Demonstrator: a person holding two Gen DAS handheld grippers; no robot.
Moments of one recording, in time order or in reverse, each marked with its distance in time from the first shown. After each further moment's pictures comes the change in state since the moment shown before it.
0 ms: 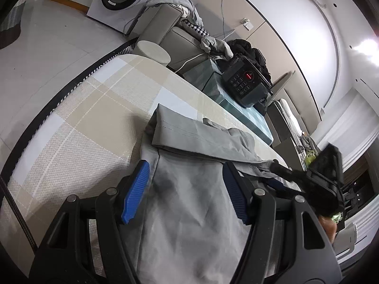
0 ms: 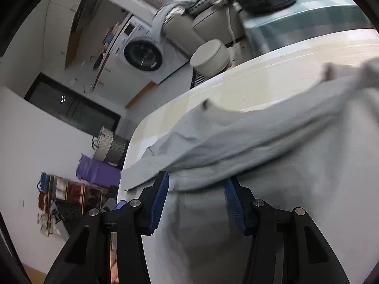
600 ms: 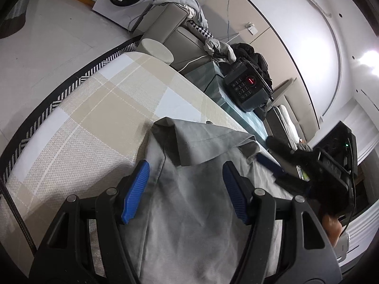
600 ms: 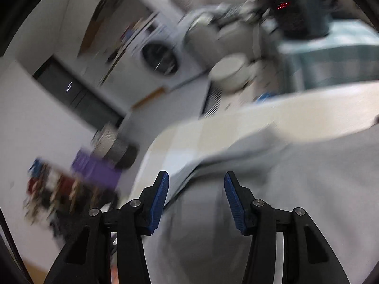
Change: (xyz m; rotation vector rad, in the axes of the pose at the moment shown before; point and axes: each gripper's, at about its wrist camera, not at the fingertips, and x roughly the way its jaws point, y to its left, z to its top) left arm -0.002 0.015 0.000 -0.065 -0.003 -0.015; right arm 0.041 0.094 -0.007 -0.150 0.015 0.061
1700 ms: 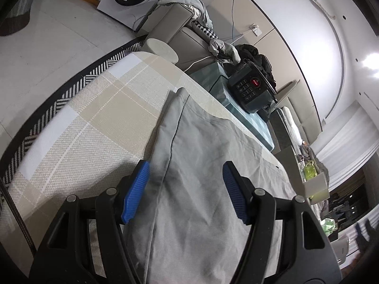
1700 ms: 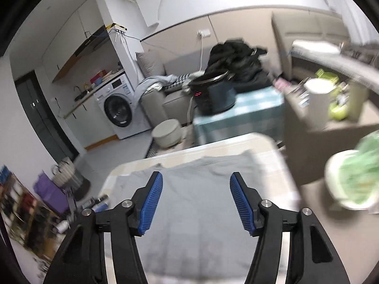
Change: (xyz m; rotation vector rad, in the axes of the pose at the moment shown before) left arm -0.006 0.008 -0.002 -0.003 -0.006 0.029; right arm -0.418 -0.018 -0.156 -0.109 -0.483 -0.486
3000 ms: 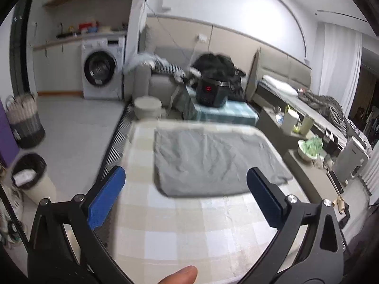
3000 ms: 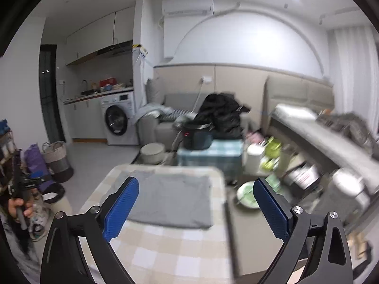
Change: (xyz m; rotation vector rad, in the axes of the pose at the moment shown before) left arm -0.476 -0.181 -0.137 0.549 -0.127 0.117; right arm -0.298 0.040 -0.061 -0.170 -0.142 -0.034
